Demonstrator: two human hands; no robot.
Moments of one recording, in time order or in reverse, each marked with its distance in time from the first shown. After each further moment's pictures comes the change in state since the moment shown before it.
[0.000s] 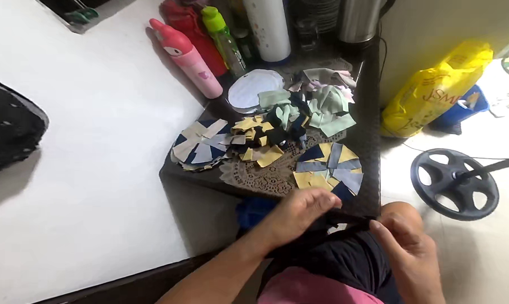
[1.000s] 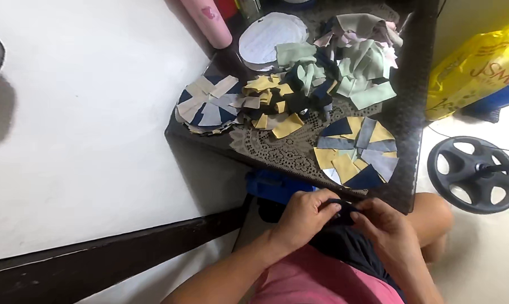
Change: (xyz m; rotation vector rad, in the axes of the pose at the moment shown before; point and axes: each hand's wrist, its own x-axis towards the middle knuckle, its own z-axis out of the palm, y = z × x) left_hand -0.028 -0.078 0.021 0.242 0.325 0.120; right_hand 0.000 0.021 0.042 -0.161 -0.369 0.267
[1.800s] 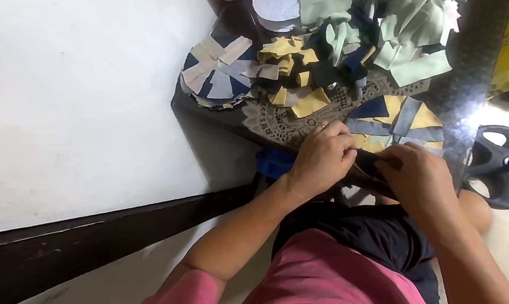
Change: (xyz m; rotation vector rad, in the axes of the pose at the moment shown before) left_hand 0.065 -0.007 -0.037 0.501 0.095 0.170; right_hand 0.083 -0.036 0.007 -0.743 -0.056 -0.028
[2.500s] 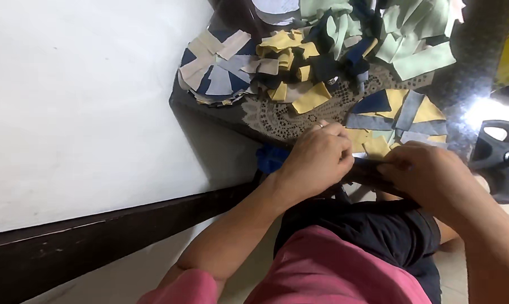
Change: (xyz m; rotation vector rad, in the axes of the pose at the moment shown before) left_hand -0.005 0.006 -0.029 0.011 -0.199 -0.001; right_hand -0.001 -0.001 -0.027 -0.041 -0.206 -0.088
